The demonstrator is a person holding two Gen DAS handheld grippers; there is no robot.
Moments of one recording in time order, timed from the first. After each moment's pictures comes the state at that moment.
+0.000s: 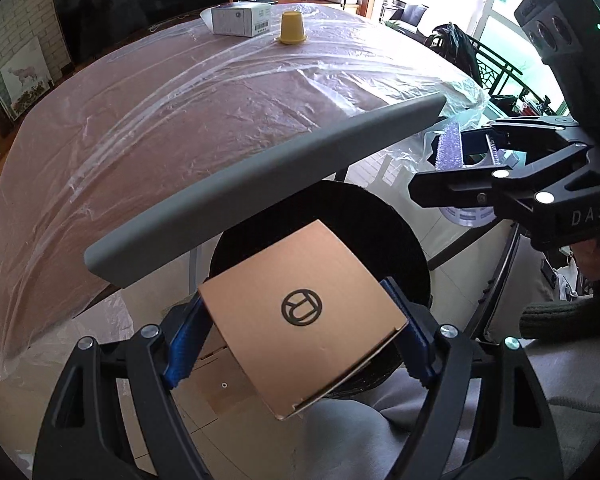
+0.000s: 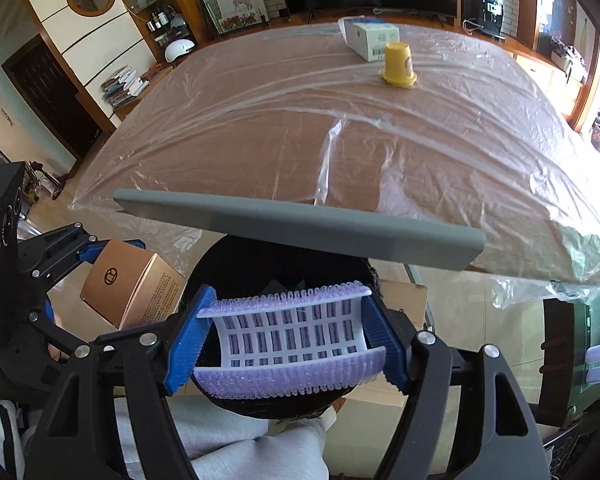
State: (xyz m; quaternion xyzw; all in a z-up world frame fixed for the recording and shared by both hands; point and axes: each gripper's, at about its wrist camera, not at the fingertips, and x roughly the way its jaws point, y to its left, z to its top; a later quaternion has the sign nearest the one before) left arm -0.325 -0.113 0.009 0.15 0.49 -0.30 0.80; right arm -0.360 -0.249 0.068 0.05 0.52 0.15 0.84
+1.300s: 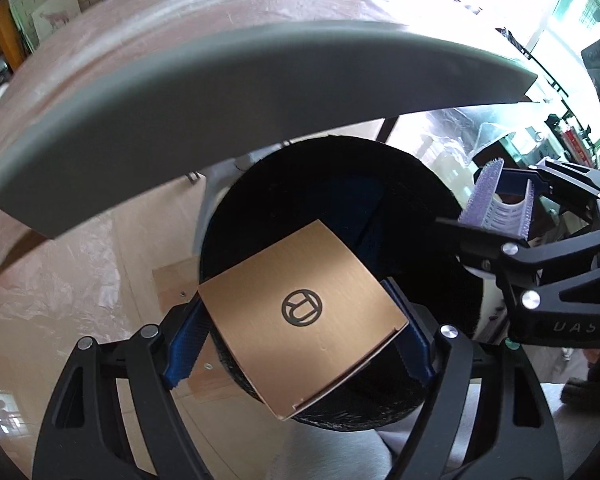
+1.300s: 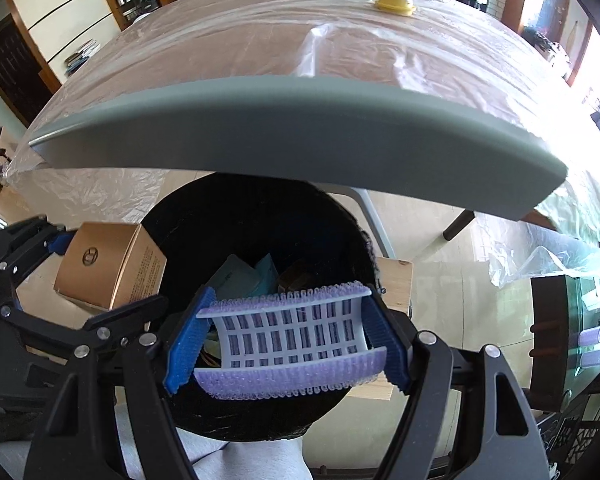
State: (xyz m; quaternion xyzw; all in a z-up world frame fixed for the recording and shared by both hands) left arm -0.302 -0.119 -0.054 0.10 0.55 -0.24 0.79; right arm -0.355 -0.226 0.002 0.01 0.55 0.08 0.83
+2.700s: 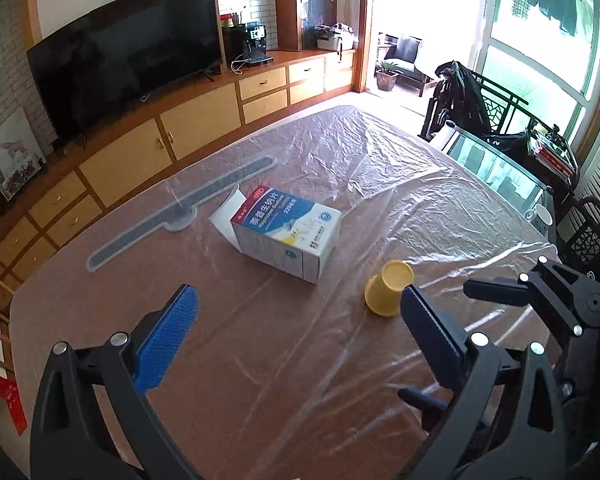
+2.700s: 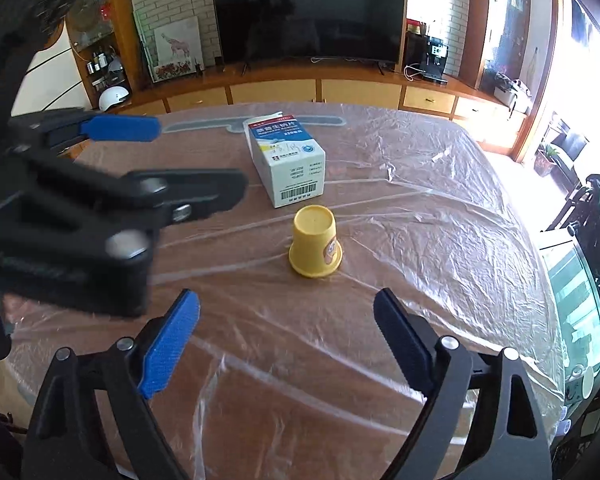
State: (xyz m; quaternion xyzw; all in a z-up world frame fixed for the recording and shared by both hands) left arm -0.077 -0.230 0.084 0.17 0.40 -0.33 0.84; right arm -0.192 -0.278 0.092 0.02 0.45 0.02 0.89
